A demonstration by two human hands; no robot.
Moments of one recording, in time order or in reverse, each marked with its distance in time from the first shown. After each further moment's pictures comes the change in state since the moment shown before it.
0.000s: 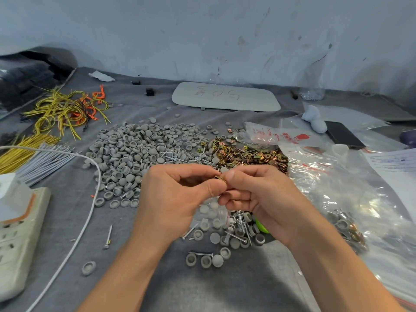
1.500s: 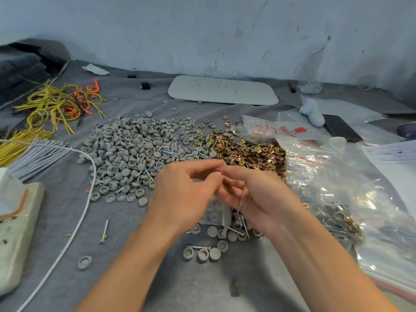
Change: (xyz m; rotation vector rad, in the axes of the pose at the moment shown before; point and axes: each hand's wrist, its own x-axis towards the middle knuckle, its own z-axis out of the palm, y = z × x) left_hand 0.004 -0.009 0.017 0.342 -0.032 -0.094; right_hand 0.016 0.014 0.011 0.354 0.281 0.225
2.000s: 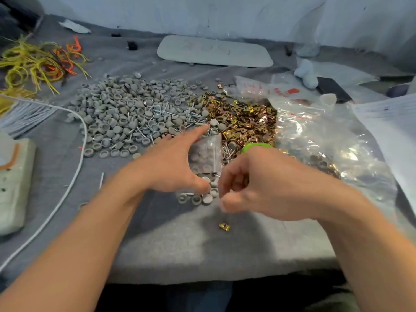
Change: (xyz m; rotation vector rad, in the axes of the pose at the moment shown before) left_hand 0.007 -0.021 -0.021 0.620 -0.583 -0.014; right_hand -0.066 -0.010 -0.017 -1.561 -0.272 -0.267
